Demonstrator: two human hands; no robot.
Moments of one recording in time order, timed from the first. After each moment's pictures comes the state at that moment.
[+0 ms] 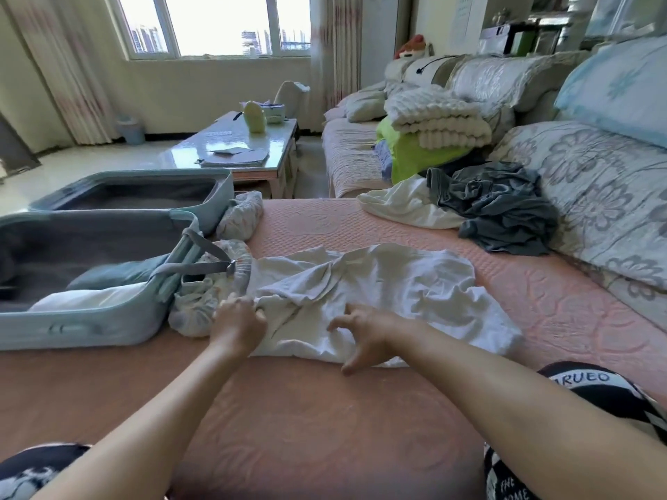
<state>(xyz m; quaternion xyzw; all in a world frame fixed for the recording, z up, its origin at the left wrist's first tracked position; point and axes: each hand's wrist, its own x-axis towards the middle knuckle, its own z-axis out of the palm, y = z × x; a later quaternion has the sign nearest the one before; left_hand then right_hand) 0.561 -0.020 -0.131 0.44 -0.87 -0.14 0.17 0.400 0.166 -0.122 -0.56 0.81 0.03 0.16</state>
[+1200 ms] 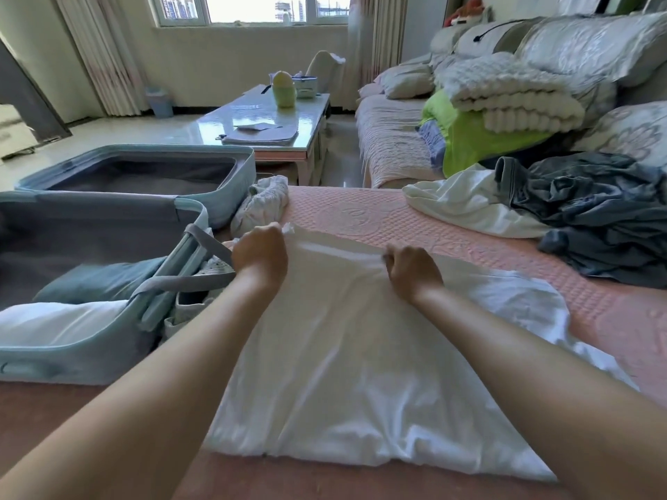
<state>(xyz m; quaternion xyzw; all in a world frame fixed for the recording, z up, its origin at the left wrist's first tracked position) 0.438 -0.147 -0.099 0.45 -0.88 0.04 0.17 0.260 0.018 -0.147 -0.41 0.88 -0.26 -0.04</state>
